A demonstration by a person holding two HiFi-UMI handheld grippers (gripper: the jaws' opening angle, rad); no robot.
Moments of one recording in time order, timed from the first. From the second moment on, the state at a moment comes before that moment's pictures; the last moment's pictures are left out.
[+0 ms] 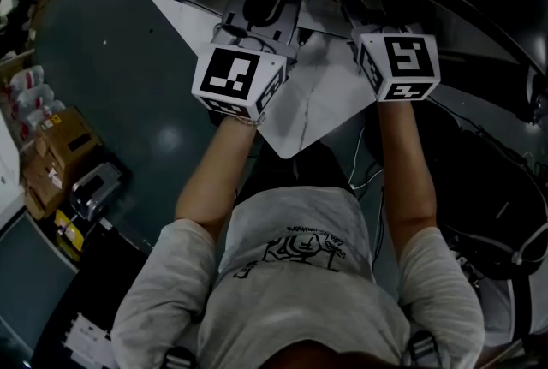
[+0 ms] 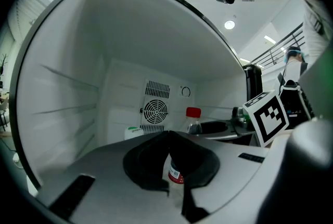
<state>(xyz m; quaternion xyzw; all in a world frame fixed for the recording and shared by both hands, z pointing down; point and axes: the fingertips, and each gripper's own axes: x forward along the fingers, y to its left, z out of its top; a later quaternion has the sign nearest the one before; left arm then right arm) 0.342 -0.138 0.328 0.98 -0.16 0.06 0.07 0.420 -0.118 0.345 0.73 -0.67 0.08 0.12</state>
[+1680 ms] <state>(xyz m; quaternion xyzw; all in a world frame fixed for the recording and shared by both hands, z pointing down) 0.279 -0.050 0.210 0.99 -0.13 0.03 0.07 0.351 -0.008 0.233 0.70 -0.70 0.07 0.11</state>
